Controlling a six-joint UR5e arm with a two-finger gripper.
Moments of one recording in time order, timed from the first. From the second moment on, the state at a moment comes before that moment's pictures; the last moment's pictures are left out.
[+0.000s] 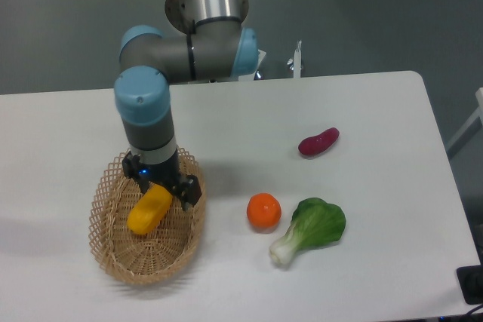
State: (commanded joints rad) arm 2.08 -1.93 -1.79 -0.82 1.56 0.60
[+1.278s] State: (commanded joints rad) arm 2.02 -2.01 -1.81 -0.72 1.61 0.61
